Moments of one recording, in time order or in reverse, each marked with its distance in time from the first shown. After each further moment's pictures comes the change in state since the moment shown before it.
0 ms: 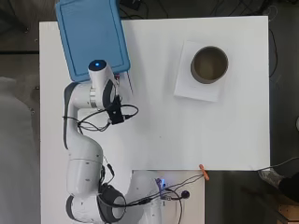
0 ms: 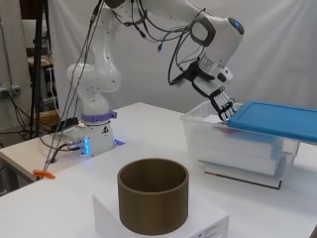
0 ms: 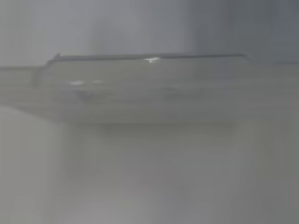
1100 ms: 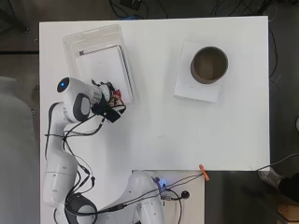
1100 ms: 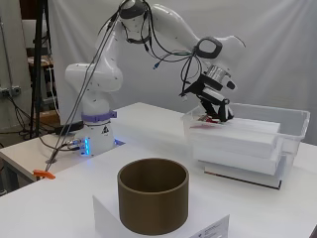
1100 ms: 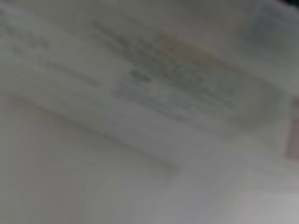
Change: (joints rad) arm 0.096 -0.356 0.097 -0.052 -0.060 0.247 -0.123
